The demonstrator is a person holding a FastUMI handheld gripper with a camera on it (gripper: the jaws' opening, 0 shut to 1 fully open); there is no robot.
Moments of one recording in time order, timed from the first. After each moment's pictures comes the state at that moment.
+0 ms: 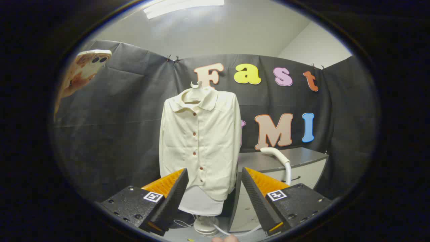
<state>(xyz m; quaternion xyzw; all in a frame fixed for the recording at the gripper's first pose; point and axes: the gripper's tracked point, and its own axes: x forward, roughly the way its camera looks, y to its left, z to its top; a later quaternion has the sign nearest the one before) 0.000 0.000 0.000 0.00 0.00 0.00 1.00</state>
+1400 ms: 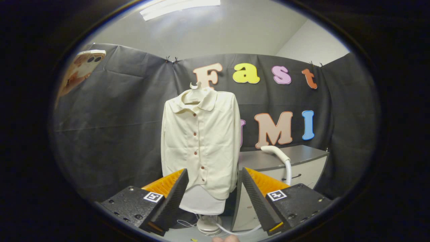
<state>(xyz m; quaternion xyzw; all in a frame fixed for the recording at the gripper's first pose) -0.007 -0.003 -0.003 0.01 0.01 0.00 1.00</state>
